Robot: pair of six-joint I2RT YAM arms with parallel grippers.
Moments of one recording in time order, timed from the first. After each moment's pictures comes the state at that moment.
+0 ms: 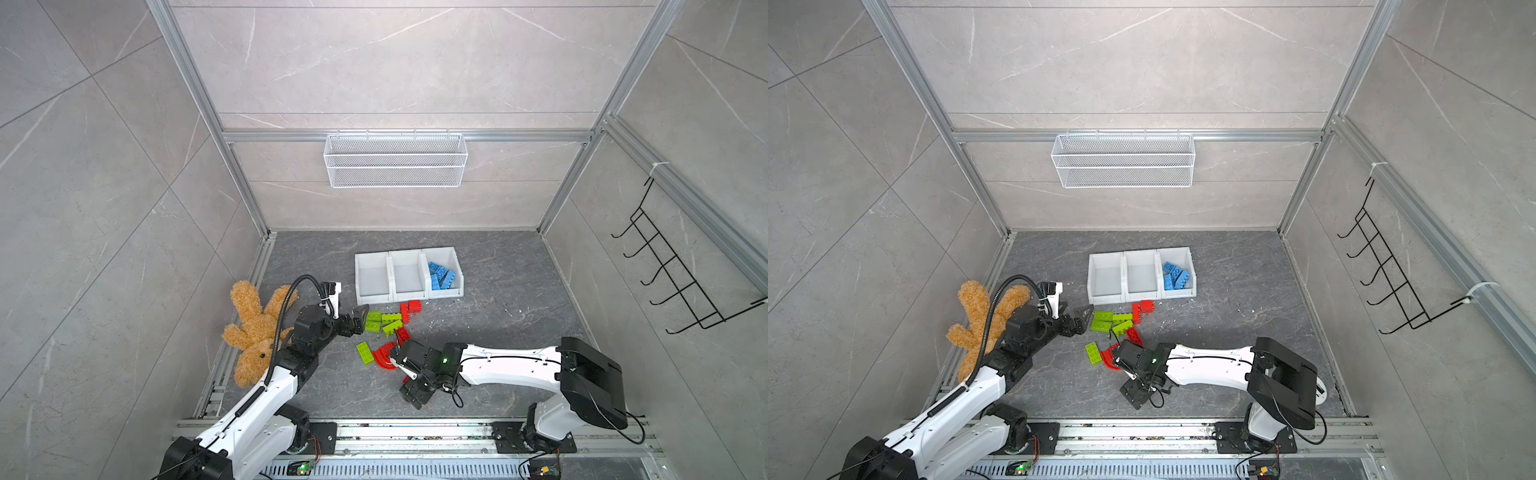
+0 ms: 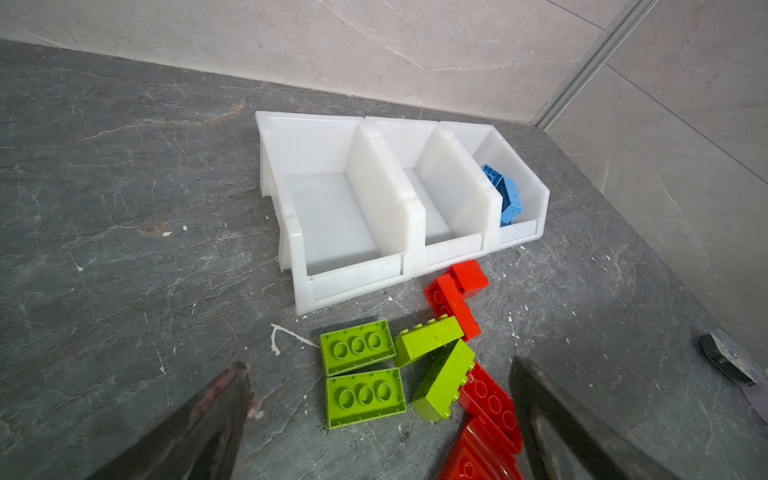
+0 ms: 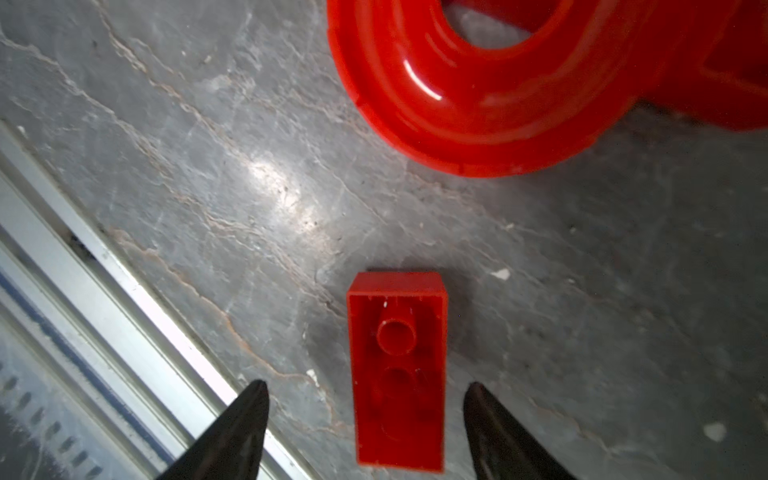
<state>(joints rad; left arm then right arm) -0.38 0.91 0.41 0.14 0.16 -0.29 1.18 1.60 0.94 -0.61 -0.02 0.33</state>
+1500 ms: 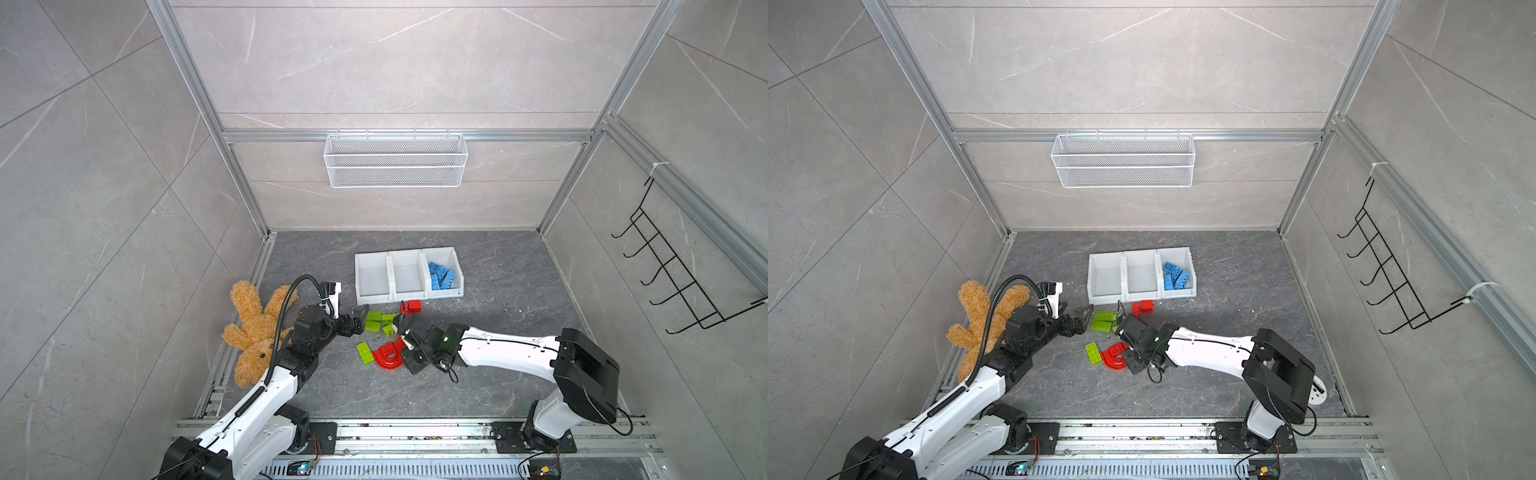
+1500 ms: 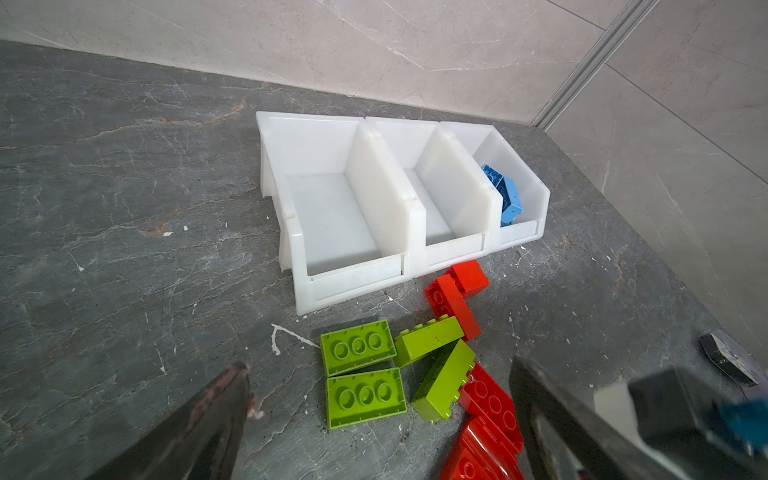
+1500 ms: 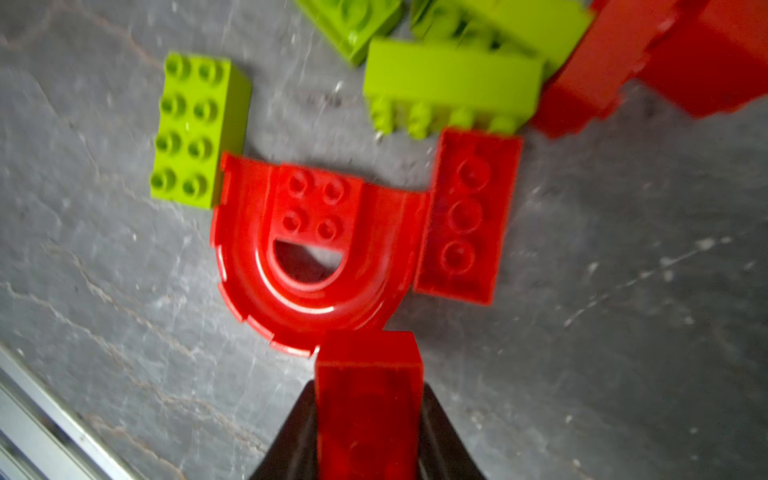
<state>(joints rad) -0.38 0.91 0.41 0.14 0.16 -0.29 0.98 1.64 1.03 -0.48 0.04 0.34</state>
